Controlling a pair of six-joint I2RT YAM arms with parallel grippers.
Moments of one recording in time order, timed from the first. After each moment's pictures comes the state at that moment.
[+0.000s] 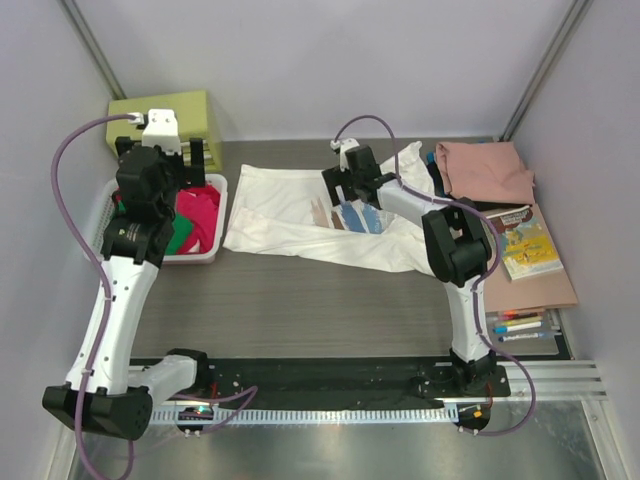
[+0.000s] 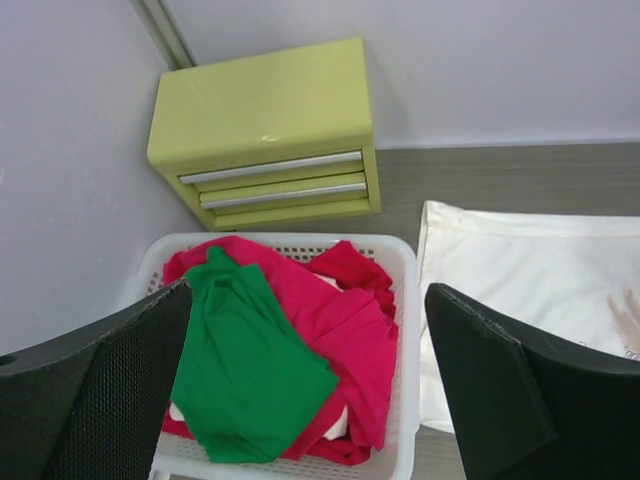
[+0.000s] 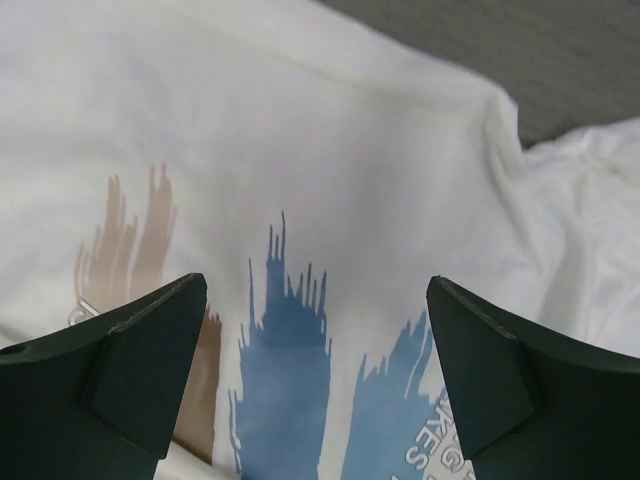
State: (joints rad) left arm -0.15 1.09 1.32 -0.37 -0.30 0.14; right arm 0.47 2.14 1.57 -0.14 0.08 -0.02
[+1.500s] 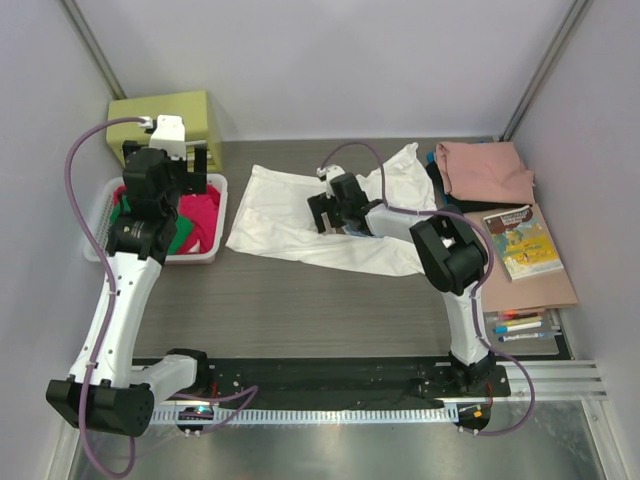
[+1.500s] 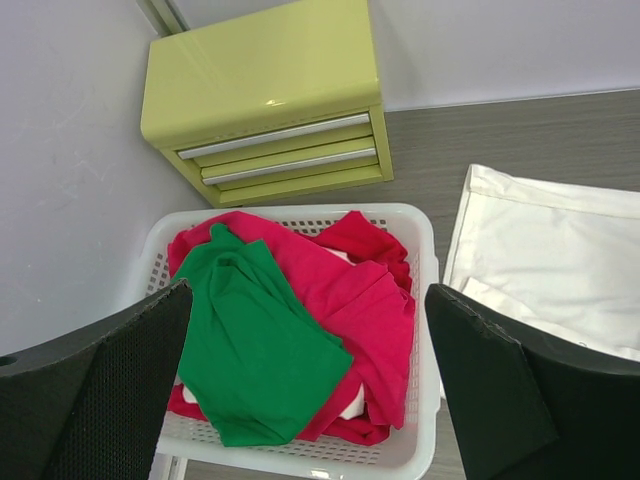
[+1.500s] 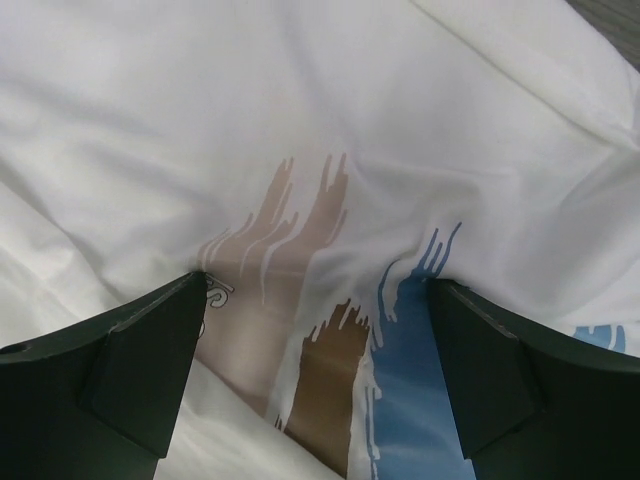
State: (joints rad) left arm -0.12 1.10 1.27 -0.39 -0.30 0.18; right arm 0.59 2.11 1.38 0.03 0.05 0.08
